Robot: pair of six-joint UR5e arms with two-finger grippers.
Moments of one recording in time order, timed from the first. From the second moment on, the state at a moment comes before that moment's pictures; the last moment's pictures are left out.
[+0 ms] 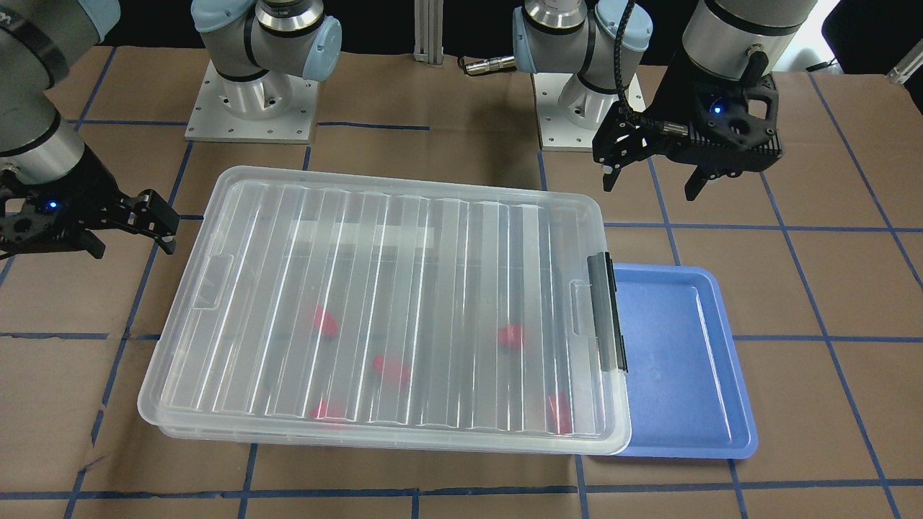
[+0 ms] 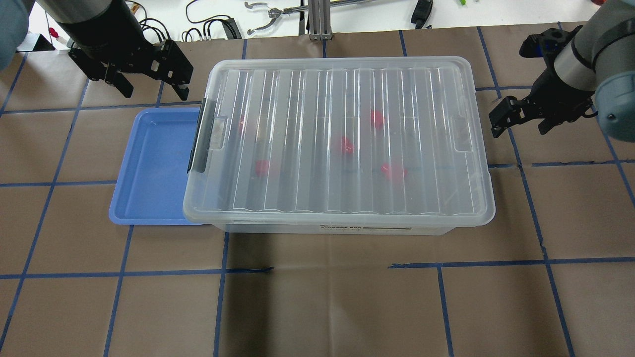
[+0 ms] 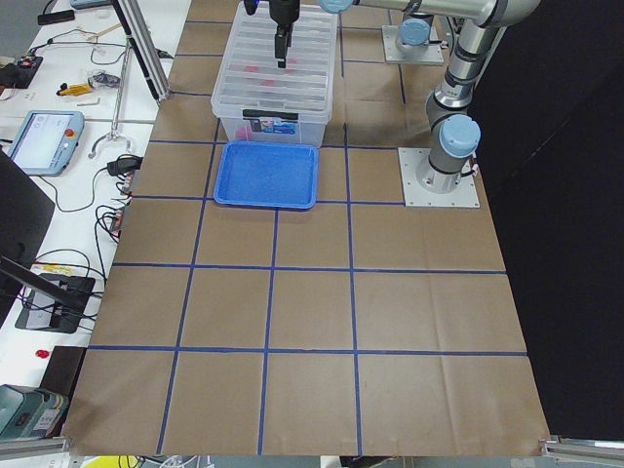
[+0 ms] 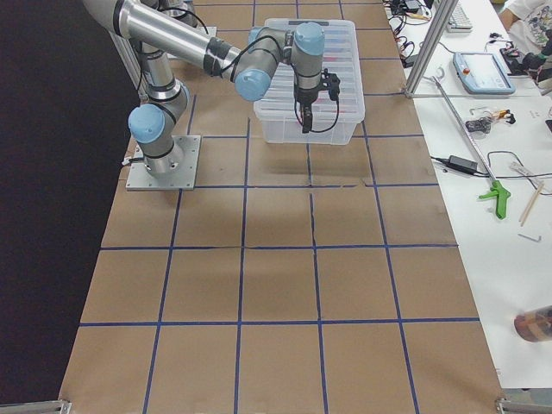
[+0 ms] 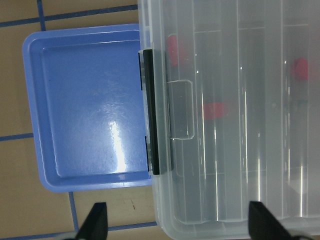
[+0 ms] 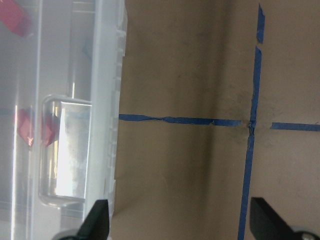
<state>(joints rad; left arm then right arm) -1.55 -1.62 -1.43 -1.62 1.57 0.13 1.30 -1.56 1.81 -1.88 -1.51 -0.33</state>
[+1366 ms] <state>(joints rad) -1.55 -1.62 -1.43 -1.62 1.57 0.13 1.63 -1.57 1.51 -1.51 -1.56 0.07</state>
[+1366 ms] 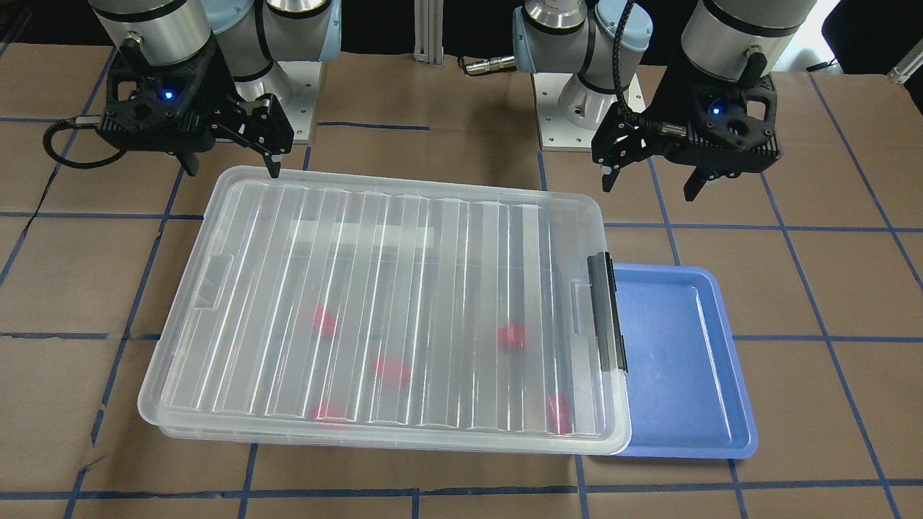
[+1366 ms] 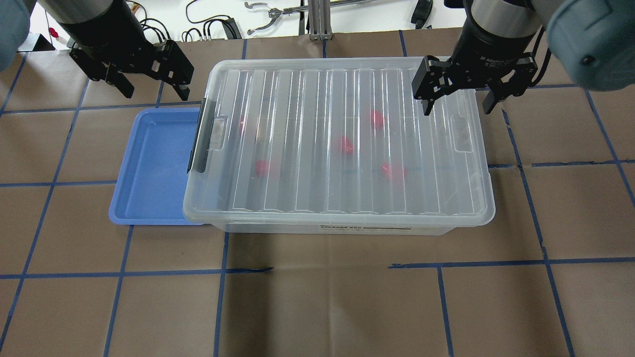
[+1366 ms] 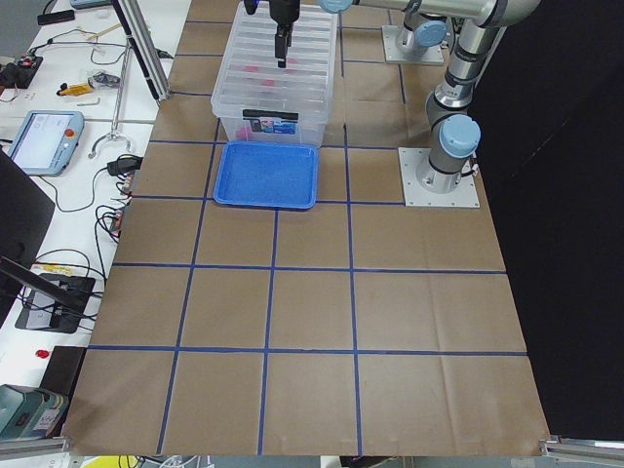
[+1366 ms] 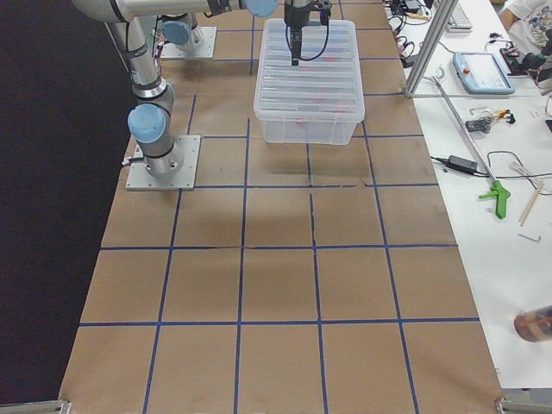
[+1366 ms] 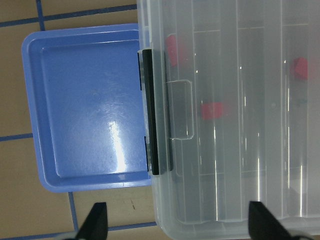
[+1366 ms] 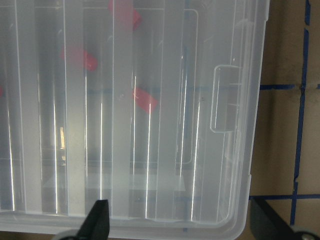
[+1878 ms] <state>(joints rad) -1.55 -1.62 -1.43 -1.62 1.57 0.13 1.62 -1.56 1.50 -1.50 -1.56 0.08</state>
